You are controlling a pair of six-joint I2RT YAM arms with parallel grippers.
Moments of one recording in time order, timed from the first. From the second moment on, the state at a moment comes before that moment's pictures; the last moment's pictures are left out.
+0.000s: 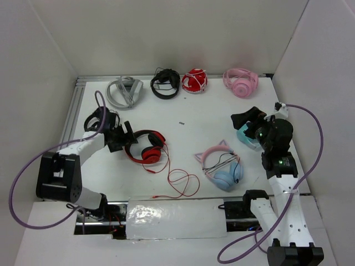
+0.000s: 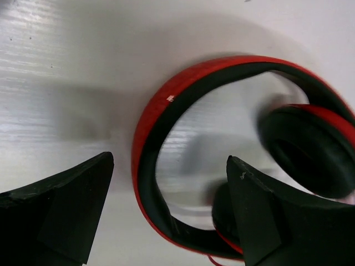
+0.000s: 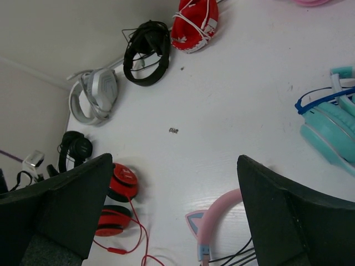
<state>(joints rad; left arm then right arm) -0.09 1.40 0.80 -0.38 0.16 -0.53 -0.04 0.68 0.76 -0.30 -0.21 0.61</state>
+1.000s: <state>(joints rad) -0.33 1.52 0.99 -0.48 -0.18 -0.54 -0.01 0.66 0.75 -0.28 -0.25 0.53</state>
